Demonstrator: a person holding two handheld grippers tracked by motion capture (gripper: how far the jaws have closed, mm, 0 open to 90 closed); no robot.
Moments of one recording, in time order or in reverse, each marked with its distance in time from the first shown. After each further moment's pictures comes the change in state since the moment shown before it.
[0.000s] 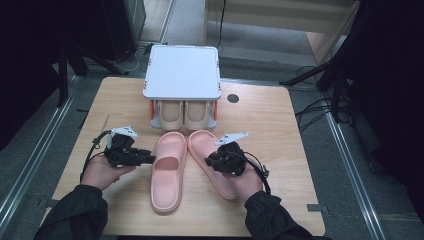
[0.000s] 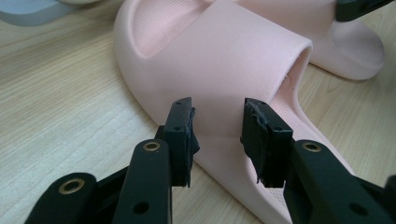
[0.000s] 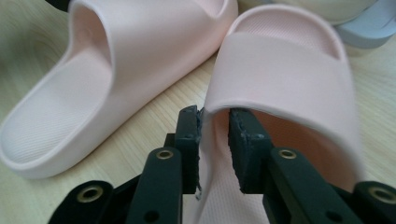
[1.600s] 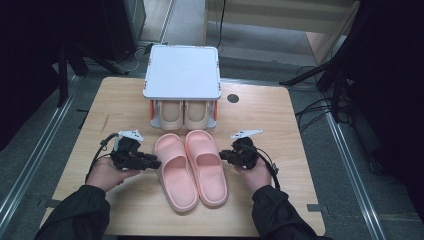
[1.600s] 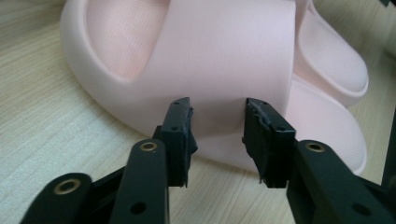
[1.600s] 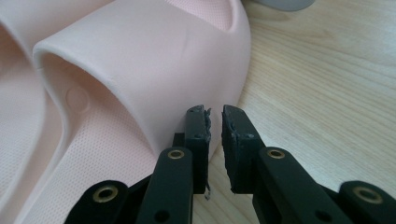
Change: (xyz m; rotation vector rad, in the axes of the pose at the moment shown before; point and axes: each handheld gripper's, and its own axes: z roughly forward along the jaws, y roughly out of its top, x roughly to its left) left arm -0.005 0.000 0.015 0.028 -0.082 0.022; right arm -0.052 -0.019 0.007 0.001 -0.051 0.119
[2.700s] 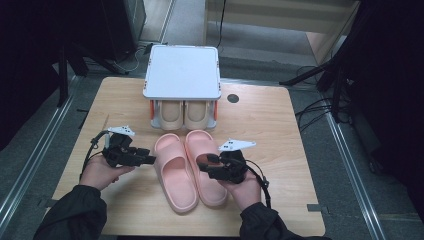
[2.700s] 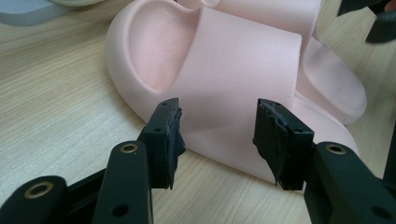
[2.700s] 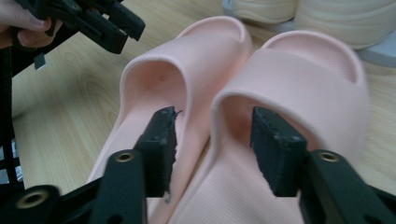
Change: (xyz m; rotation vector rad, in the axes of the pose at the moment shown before) left arm 0.004 -0.001 -0.017 -0.047 0.037 -0.047; right arm 0.074 -0.002 -0.017 -0.155 0.142 -0.045
